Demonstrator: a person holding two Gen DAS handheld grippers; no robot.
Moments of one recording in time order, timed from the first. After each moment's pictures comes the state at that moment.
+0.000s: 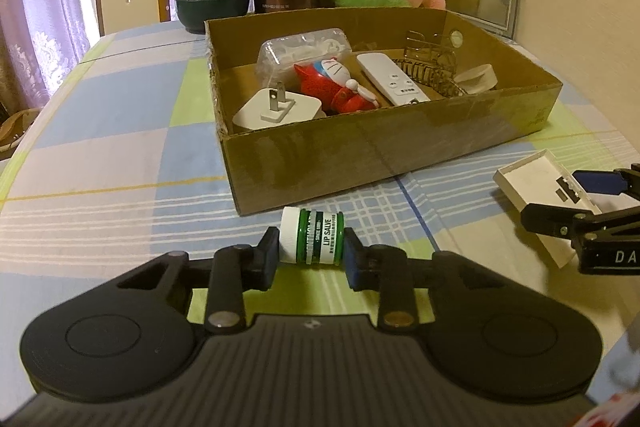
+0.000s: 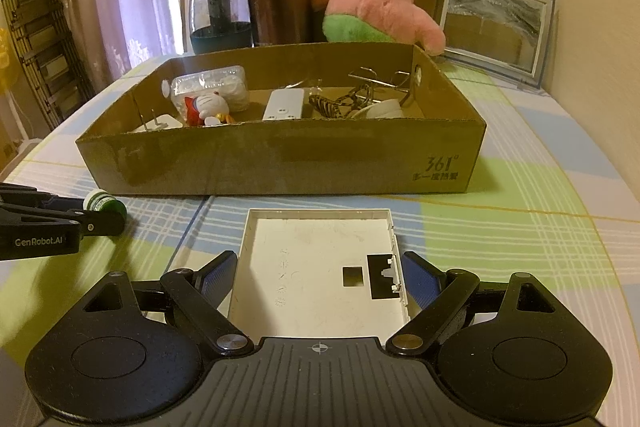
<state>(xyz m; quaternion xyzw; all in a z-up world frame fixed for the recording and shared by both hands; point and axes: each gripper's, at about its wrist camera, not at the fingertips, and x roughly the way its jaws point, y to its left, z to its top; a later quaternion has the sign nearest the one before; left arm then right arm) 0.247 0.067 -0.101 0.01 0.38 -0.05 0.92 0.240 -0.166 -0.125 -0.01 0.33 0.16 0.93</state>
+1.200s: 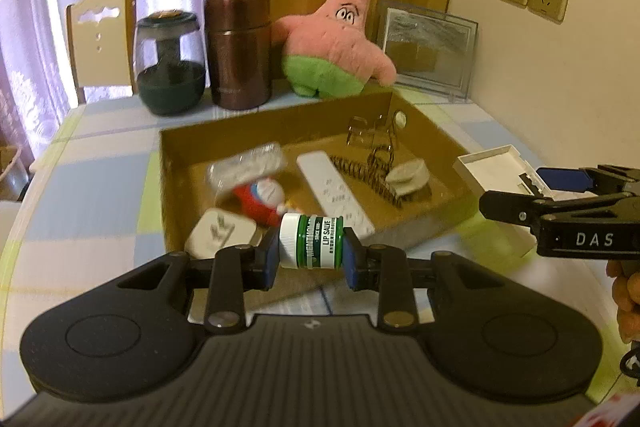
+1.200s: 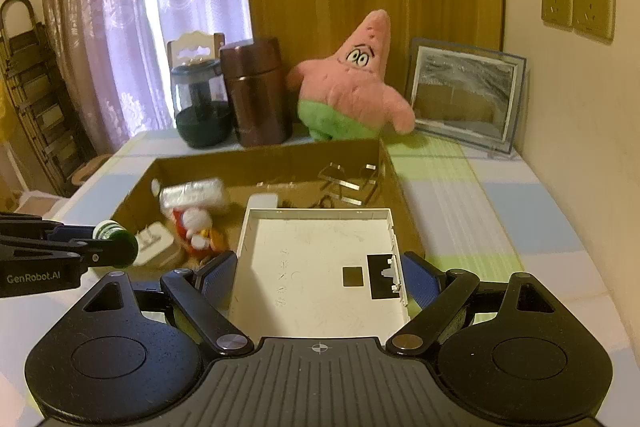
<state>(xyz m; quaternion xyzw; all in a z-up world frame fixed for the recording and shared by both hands) 0.270 0.027 -0.006 0.00 0.34 -0.10 0.94 0.264 -0.198 -0.030 0.02 0.28 0.15 0.95</state>
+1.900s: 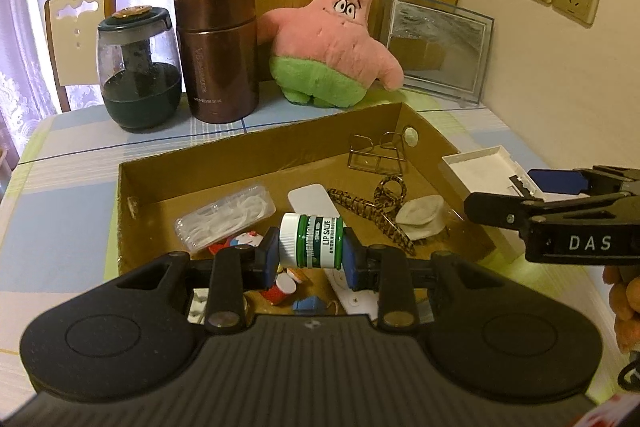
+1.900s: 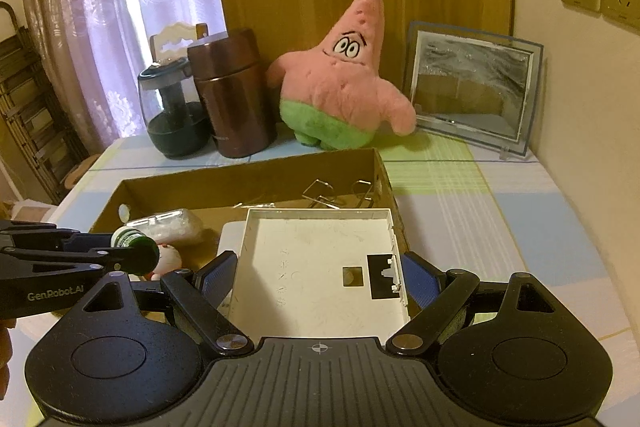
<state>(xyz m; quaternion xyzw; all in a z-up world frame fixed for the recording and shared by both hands) 0.355 0.012 -0.018 0.00 0.36 -0.11 0.93 0.345 -0.200 -0.033 0.04 0.31 0.14 0.94</state>
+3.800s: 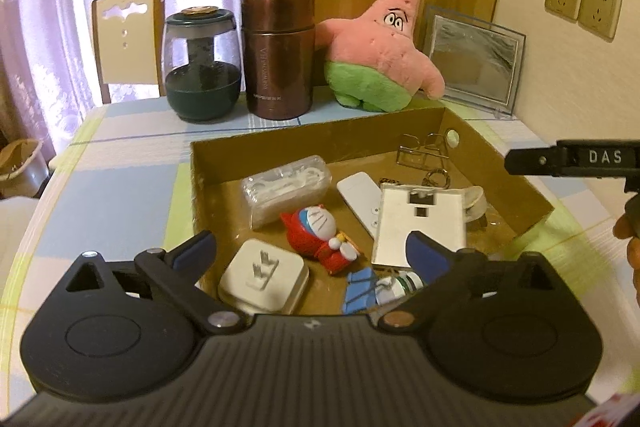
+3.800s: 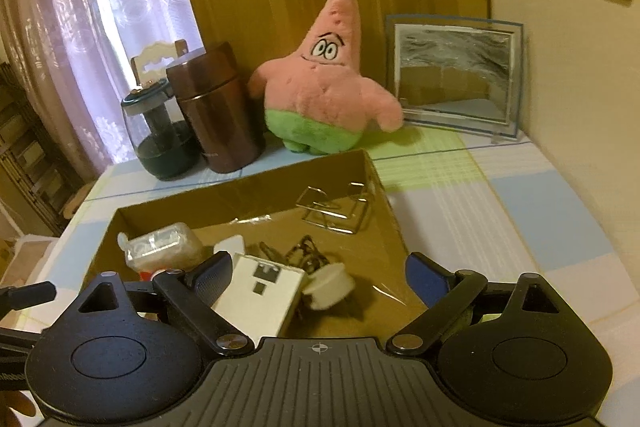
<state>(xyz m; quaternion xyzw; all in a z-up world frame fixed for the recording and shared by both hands) 0.310 0.049 -0.017 -0.01 0.34 -0.05 0.94 0.347 -0.208 -0.025 0.09 0.32 0.12 0.94</state>
